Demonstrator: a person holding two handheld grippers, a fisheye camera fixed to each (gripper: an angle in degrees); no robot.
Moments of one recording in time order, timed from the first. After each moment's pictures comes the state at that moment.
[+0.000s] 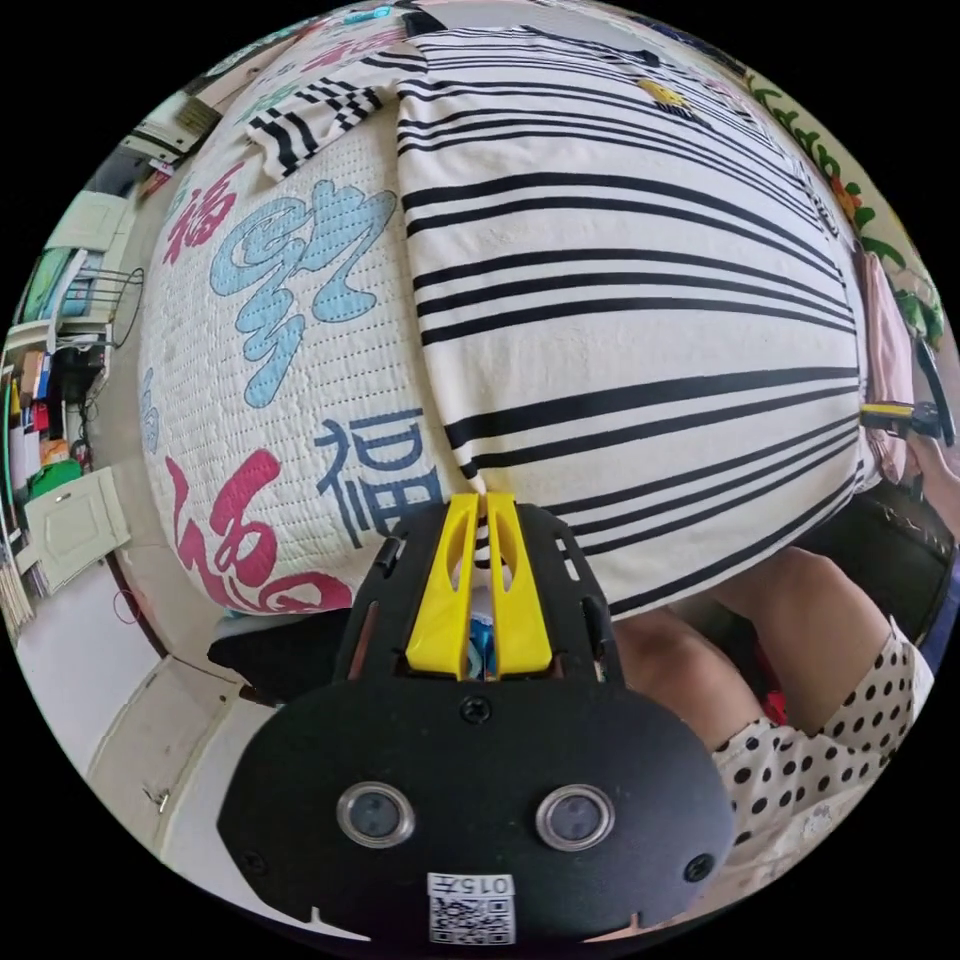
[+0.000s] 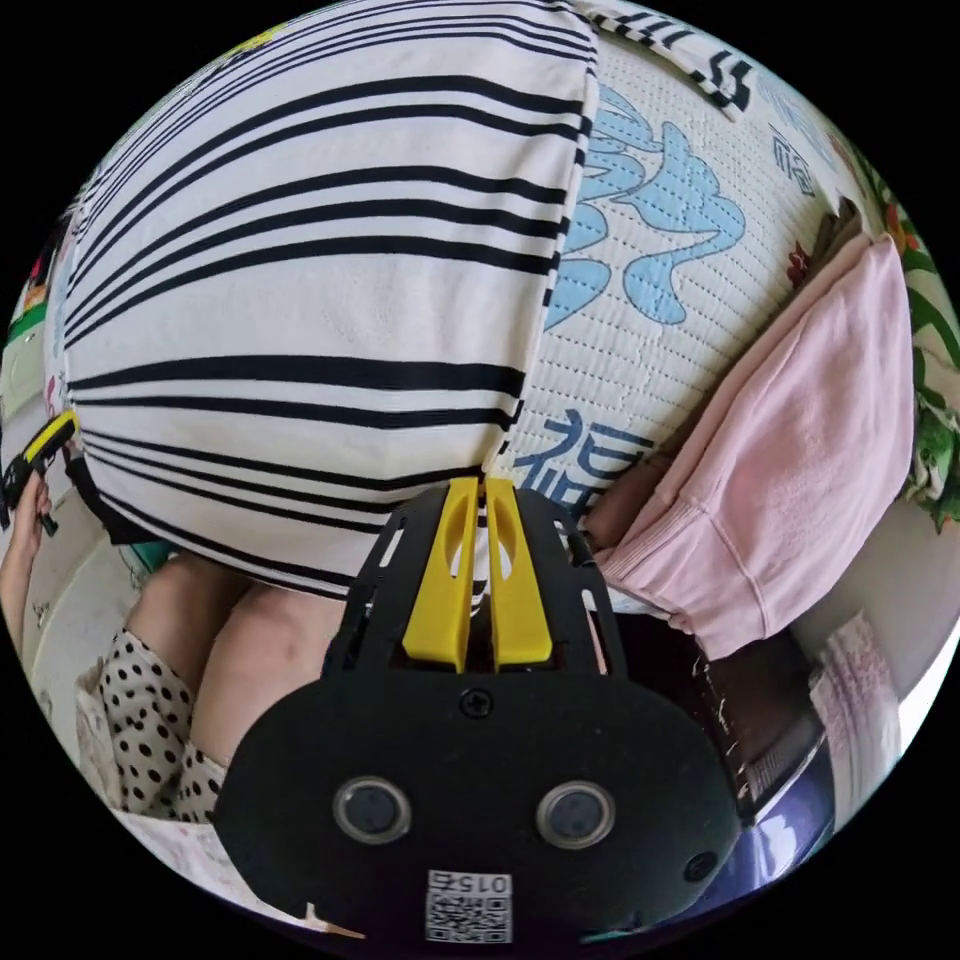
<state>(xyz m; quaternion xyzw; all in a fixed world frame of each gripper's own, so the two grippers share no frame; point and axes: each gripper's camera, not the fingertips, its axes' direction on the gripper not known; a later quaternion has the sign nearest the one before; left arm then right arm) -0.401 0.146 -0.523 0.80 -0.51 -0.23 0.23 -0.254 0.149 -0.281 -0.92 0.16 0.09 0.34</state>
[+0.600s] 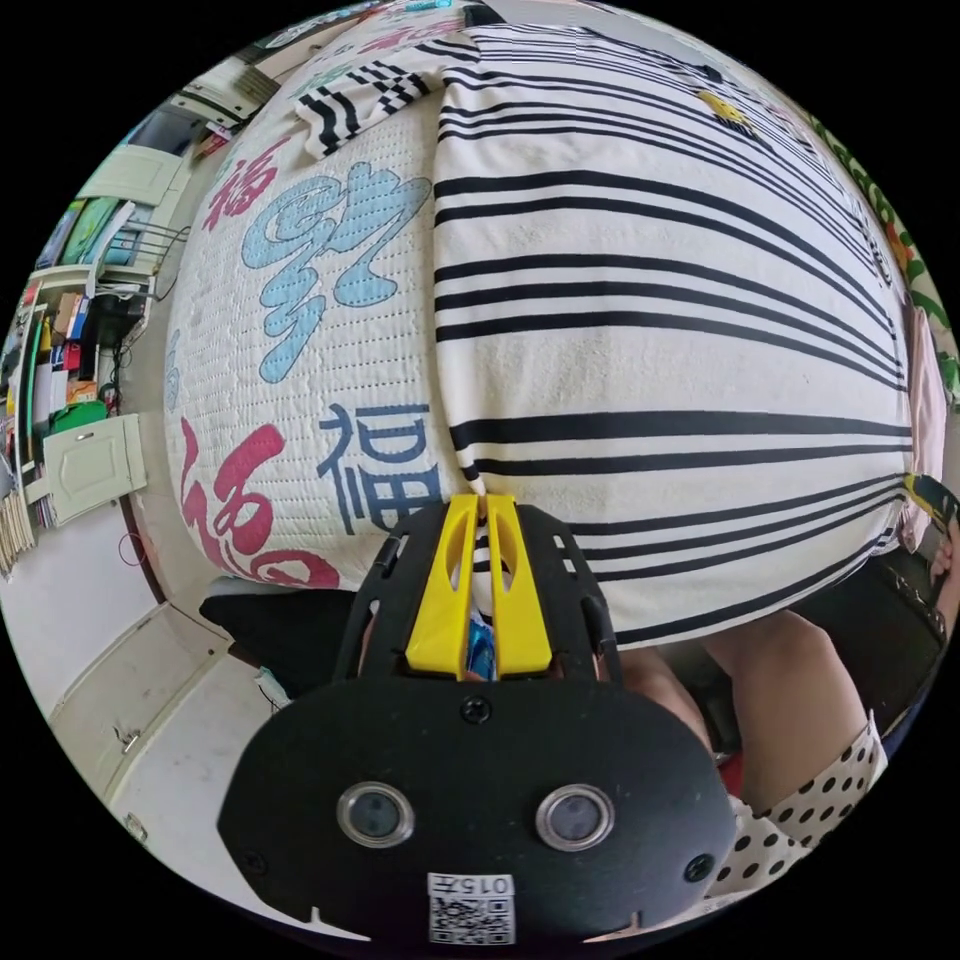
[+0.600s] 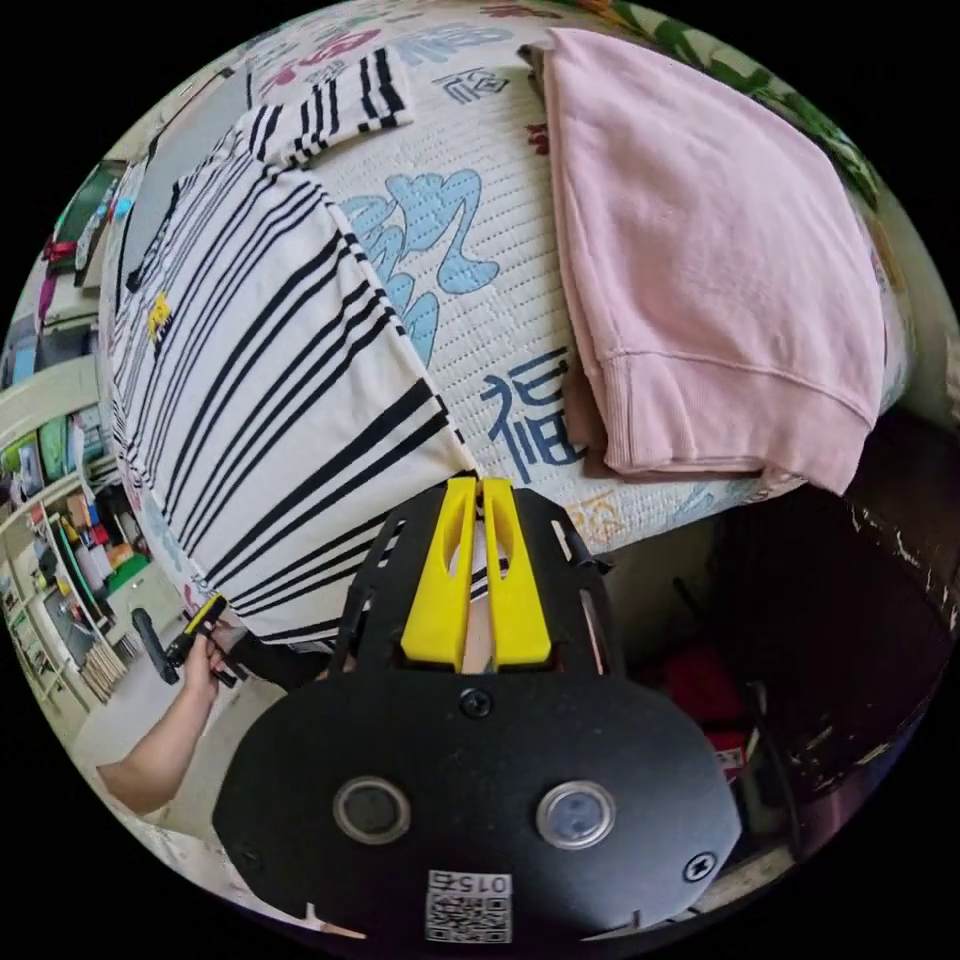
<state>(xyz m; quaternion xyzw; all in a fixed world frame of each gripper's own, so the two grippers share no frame) -0.366 0.103 -0.510 0.82 -0.46 -0.27 0.21 -0.330 0.110 -0.430 -0.77 0.32 0.35 0.43</state>
